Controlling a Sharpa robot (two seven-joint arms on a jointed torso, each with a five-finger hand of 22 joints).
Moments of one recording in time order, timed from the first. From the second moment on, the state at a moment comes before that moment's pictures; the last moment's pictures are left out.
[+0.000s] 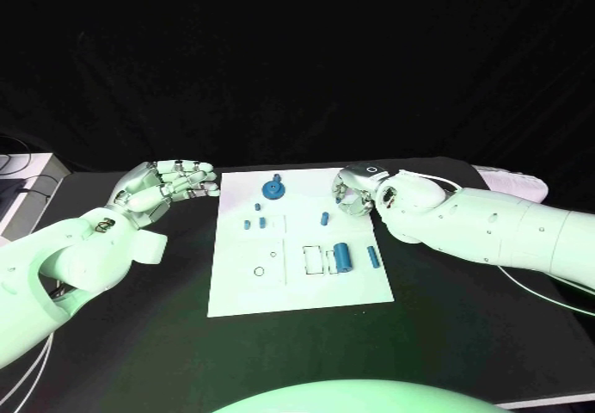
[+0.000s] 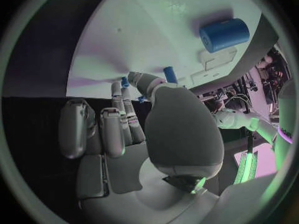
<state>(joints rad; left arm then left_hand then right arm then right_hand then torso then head) 0.90 -0.93 0.34 1.51 -0.28 -0.07 0.30 1.35 -0.22 0.60 0.08 0.05 0.92 0.20 0.22 0.29 1.11 0.15 0.10 0.07 0.93 0.12 0.43 0.21 0.18 0.85 0.24 0.22 0.48 1.17 -0.71 -0.09 1.23 -1.67 -0.34 -0.14 1.35 -0.27 0.55 0.09 0.26 1.00 0.16 0.19 0.39 1.13 0.10 0.07 0.14 1.47 0.01 1.43 1.28 0.05 1.46 0.11 1.27 1.31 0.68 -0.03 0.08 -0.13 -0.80</state>
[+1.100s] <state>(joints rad) 0.90 -0.93 0.34 1.50 -0.28 -0.07 0.29 1.35 -0.22 0.60 0.08 0.05 0.92 0.20 0.22 0.29 1.11 0.15 0.09 0.07 0.94 0.12 0.42 0.22 0.18 0.86 0.24 0.21 0.47 1.17 -0.70 -0.10 1.21 -1.64 -0.39 -0.14 1.35 -0.27 0.56 0.09 0.27 1.01 0.15 0.18 0.39 1.13 0.10 0.07 0.13 1.47 0.01 1.43 1.28 0.05 1.46 0.11 1.27 1.31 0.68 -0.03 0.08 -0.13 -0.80</state>
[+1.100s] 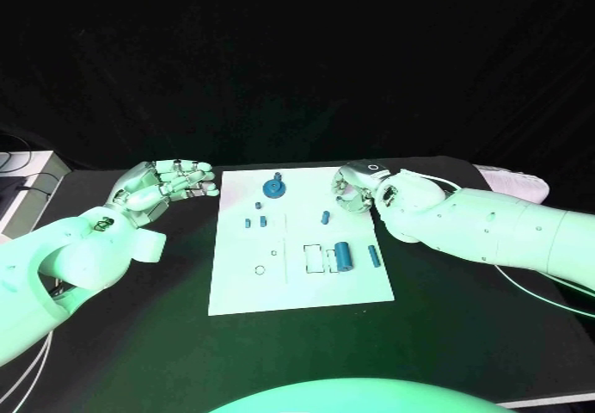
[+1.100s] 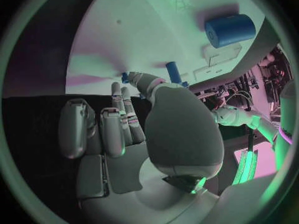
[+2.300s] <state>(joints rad) 0.90 -0.93 0.34 1.50 -0.28 -0.07 0.28 1.35 -0.22 0.60 0.08 0.05 0.92 0.20 0.22 0.28 1.11 0.15 0.09 0.07 0.94 0.12 0.41 0.22 0.18 0.86 0.24 0.21 0.47 1.15 -0.69 -0.10 1.22 -1.67 -0.43 -0.17 1.40 -0.19 0.68 0.01 0.16 1.08 0.13 0.22 0.42 1.25 0.09 0.07 0.11 1.47 -0.01 1.43 1.30 0.05 1.46 0.08 1.31 1.31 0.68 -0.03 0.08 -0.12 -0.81</state>
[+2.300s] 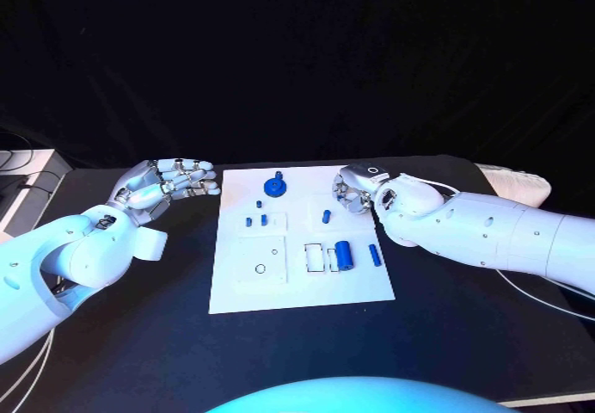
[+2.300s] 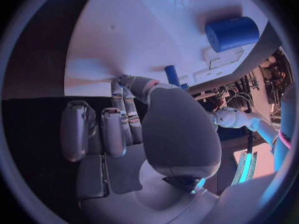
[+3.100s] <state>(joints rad) 0.90 -0.92 0.34 1.46 -0.28 -0.07 0.28 1.35 -0.22 0.60 0.08 0.05 0.92 0.21 0.22 0.28 1.11 0.16 0.08 0.07 0.94 0.12 0.38 0.22 0.18 0.87 0.24 0.19 0.45 1.18 -0.80 -0.08 1.49 -1.60 -0.54 -0.18 1.40 -0.19 0.68 0.01 0.16 1.09 0.13 0.22 0.43 1.25 0.09 0.06 0.11 1.47 -0.01 1.43 1.30 0.05 1.46 0.08 1.32 1.31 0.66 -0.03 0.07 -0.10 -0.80</state>
